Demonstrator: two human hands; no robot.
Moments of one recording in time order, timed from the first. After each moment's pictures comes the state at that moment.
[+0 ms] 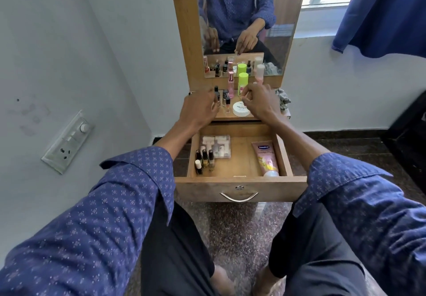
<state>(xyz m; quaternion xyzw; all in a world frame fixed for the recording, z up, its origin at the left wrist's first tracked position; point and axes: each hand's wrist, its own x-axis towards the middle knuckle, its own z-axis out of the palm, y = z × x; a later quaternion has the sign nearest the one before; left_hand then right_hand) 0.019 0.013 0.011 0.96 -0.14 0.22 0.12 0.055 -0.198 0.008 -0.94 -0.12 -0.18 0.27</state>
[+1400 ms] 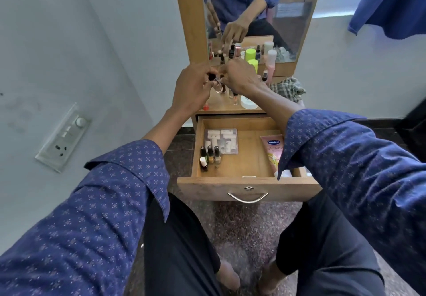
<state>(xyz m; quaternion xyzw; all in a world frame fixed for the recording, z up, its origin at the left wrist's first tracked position) 0.052 0.047 0.018 0.91 -0.15 0.30 0.24 0.134 -0.114 0.013 -0.96 -0.19 -0.16 0.11</state>
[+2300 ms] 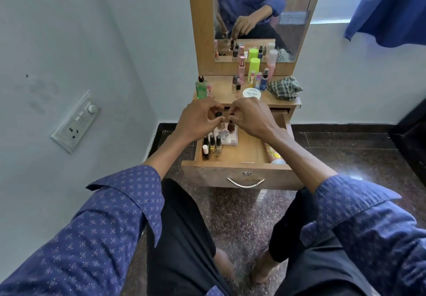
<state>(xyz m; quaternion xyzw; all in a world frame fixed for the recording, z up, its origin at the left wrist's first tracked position) -0.039 0.048 -0.029 0.94 -0.15 0.16 0.28 -0.011 -0.157 -0.021 -0.94 -0.25 -0.13 0.19</state>
